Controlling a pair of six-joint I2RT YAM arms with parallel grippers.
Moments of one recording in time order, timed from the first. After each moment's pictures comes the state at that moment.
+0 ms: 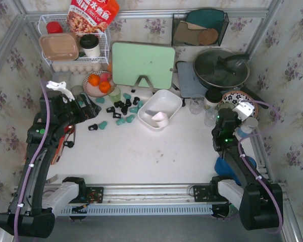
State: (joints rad) left arm -0.11 0.95 1.13 -0.69 0.21 -0.40; right arm 0.10 1.01 0.49 0.27 0.82 0.32
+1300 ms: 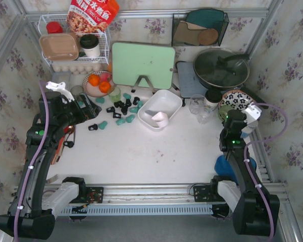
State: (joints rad) left arm -0.11 0.93 1.12 -0.69 0.23 -0.42; right arm -0.07 0.92 0.51 0.08 0.54 0.48
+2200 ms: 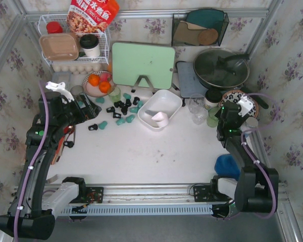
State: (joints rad) left arm -0.11 0.93 1.12 -0.69 0.23 -0.42; right arm -0.06 1.20 0.58 0.12 0.50 0.44
